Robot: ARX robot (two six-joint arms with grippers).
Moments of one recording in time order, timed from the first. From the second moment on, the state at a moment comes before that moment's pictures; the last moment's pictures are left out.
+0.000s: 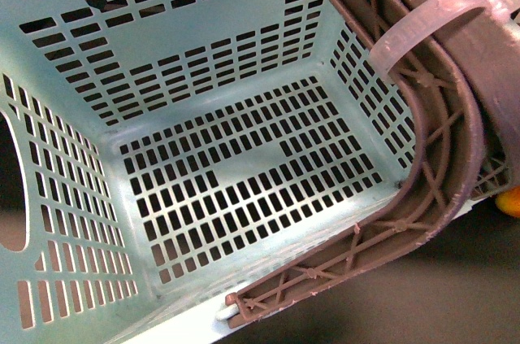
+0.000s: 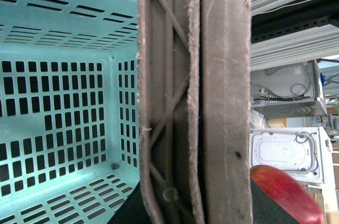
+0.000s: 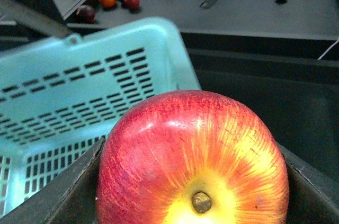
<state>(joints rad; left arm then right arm) -0.65 1.49 0.97 0.08 -0.08 -1.07 0.31 1.03 0.46 0.31 0.05 0.11</state>
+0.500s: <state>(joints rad) -0.65 1.49 0.97 0.08 -0.08 -1.07 0.42 1.13 0.40 0.39 0.09 0.13</state>
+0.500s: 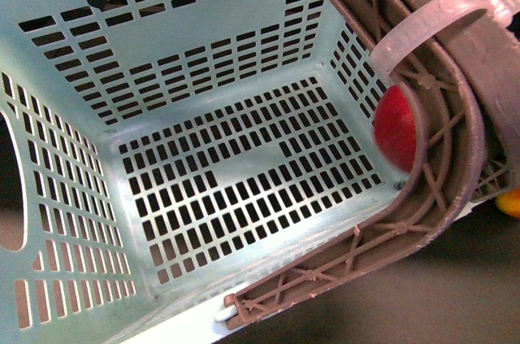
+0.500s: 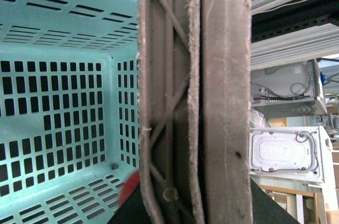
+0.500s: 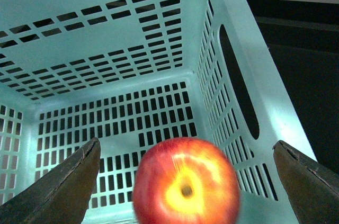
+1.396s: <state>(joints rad) -0.66 1.49 0.98 0.07 -0.08 -1.06 0.31 0.84 0.34 0.23 0.22 0.11</state>
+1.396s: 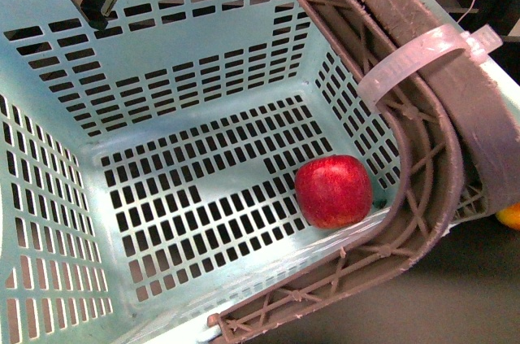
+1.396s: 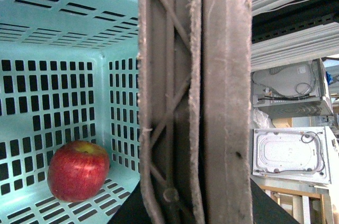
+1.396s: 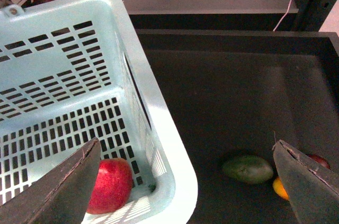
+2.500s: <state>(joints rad) -0.65 1.49 0.98 0.07 -0.08 -1.06 0.00 0.29 0.02 0.29 0.00 0.00</state>
